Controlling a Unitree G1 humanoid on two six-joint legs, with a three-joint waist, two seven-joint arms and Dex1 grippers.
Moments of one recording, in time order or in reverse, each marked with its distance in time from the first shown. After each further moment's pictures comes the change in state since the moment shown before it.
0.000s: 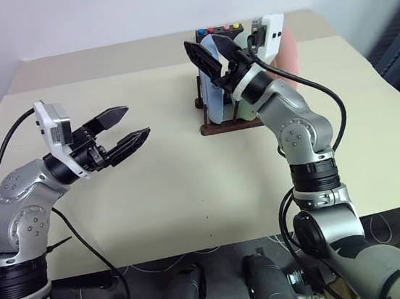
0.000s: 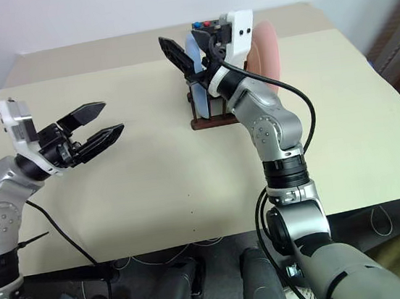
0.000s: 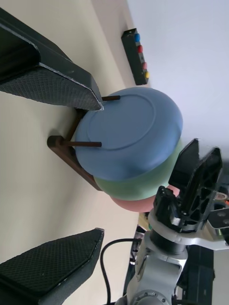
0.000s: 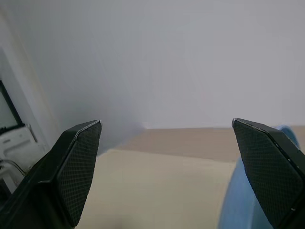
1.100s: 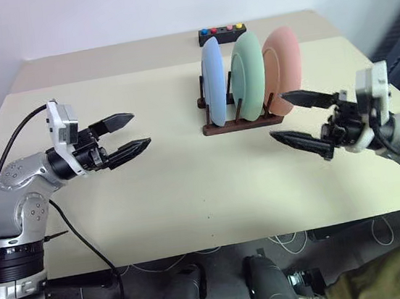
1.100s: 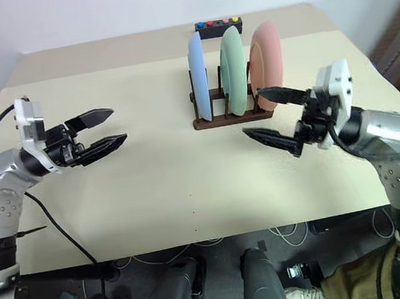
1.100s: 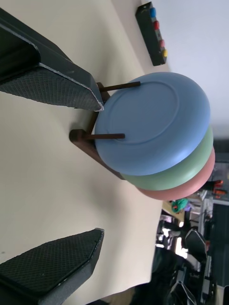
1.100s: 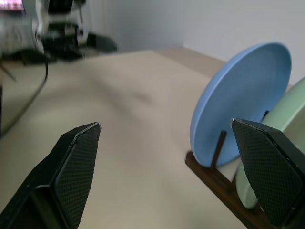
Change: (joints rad) left arm -0.079 0.091 -0.076 0.229 0.111 -0.095 -0.258; right arm 0.632 -0.709 -0.218 -0.423 0.154 0.011 0.651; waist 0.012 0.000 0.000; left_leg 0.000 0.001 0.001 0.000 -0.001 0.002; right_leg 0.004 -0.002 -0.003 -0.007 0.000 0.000
